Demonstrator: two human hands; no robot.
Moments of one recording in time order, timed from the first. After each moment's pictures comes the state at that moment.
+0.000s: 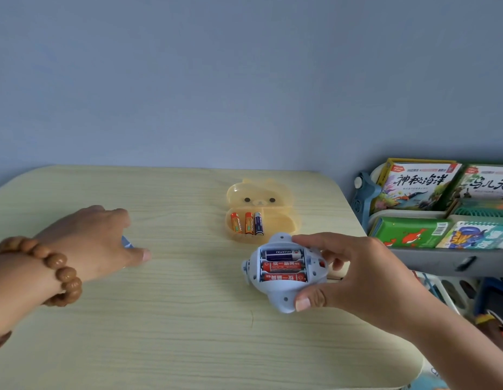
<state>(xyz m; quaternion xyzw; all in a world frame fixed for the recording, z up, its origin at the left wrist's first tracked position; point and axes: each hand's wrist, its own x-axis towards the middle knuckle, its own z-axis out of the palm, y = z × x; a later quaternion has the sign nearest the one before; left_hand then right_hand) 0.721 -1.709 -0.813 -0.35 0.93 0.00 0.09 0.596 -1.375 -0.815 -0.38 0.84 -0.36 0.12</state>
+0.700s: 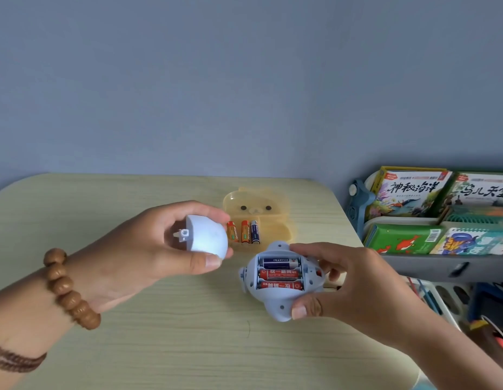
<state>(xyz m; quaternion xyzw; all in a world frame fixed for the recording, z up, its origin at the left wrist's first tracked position) 0.709 -1.647 -0.801 -0.06 0.78 0.62 0.00 0.595 -1.372 -0.822 -0.37 0.85 -0.36 0.12</state>
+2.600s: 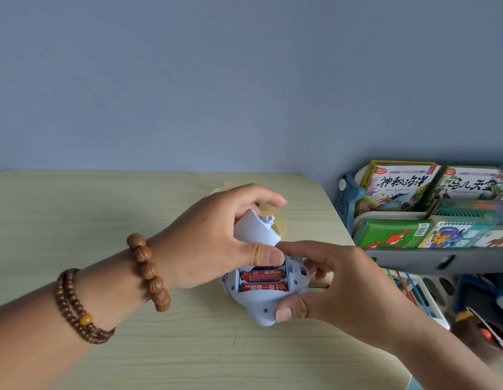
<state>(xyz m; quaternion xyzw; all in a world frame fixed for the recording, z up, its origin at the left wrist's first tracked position) 0.651 -1.592 -0.798 0.04 0.89 0.45 -0.05 0.600 -1.378 -0.811 -0.37 0.83 -0.39 0.16</state>
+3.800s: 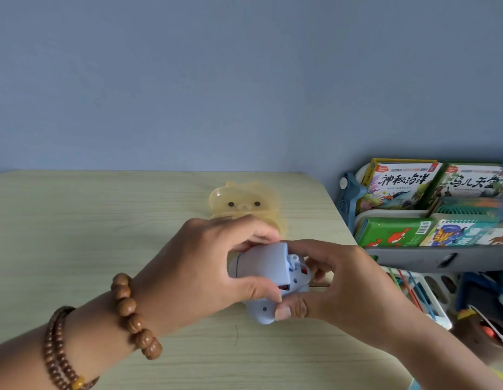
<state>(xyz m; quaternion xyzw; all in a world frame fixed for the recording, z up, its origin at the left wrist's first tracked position) 0.679 -1.585 -0.812 0.09 0.91 0.38 -0.17 0.603 -1.382 -0.811 -0.35 0.83 -0.40 0.15</state>
